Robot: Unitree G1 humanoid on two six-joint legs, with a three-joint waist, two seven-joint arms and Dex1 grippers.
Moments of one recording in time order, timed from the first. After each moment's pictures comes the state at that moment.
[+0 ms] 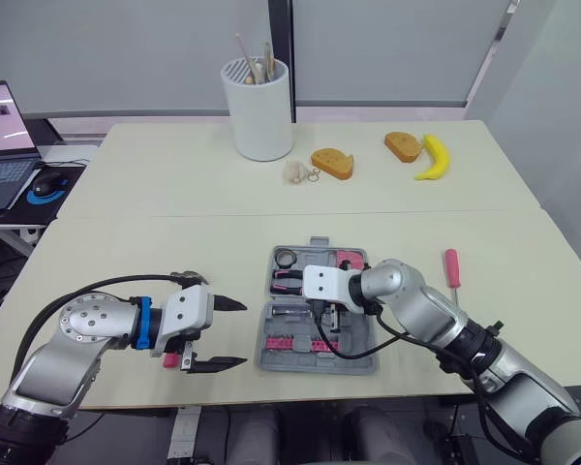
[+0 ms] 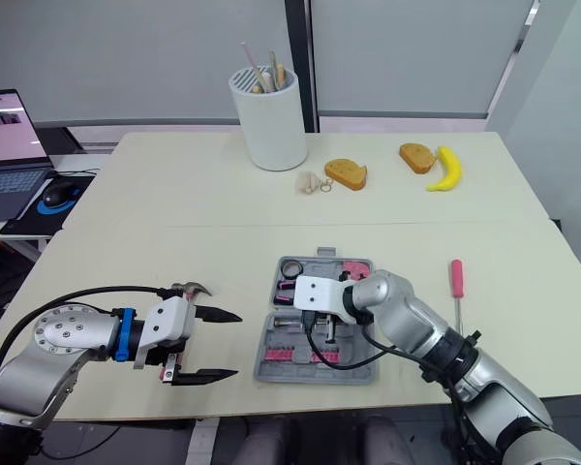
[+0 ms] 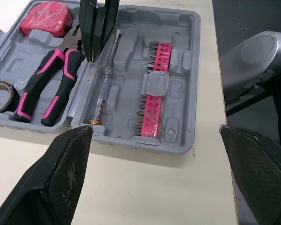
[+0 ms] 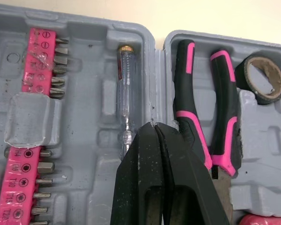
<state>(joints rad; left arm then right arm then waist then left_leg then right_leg) -0.04 0.92 -0.01 -0.22 -0.31 0.14 -1.27 -0.64 -0.41 0.69 -0.03 -0.19 0.55 0.91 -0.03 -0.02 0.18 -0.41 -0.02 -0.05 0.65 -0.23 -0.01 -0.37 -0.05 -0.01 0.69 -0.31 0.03</state>
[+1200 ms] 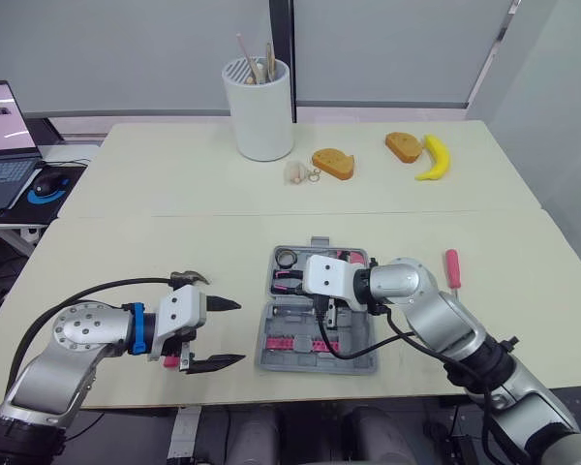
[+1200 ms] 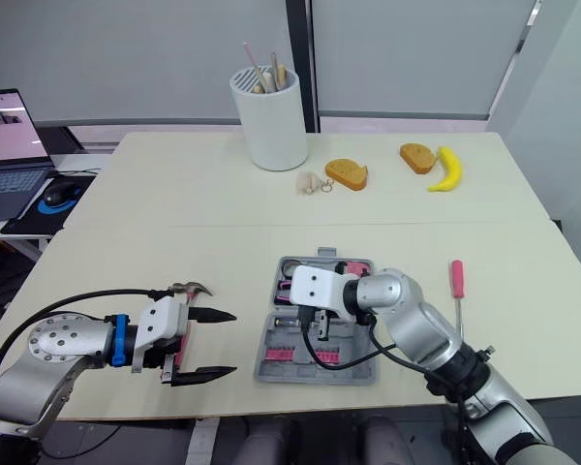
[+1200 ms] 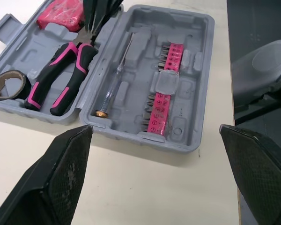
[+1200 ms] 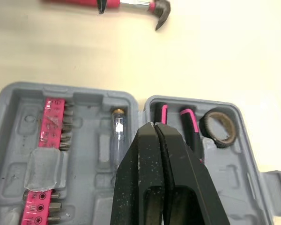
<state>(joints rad) 0.03 0.89 0.06 -0.20 -0.35 0.16 -1.20 -0.53 -0.43 0.49 -0.30 -0.13 0.59 0.92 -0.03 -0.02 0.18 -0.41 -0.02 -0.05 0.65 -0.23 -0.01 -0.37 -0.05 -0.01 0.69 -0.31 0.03</state>
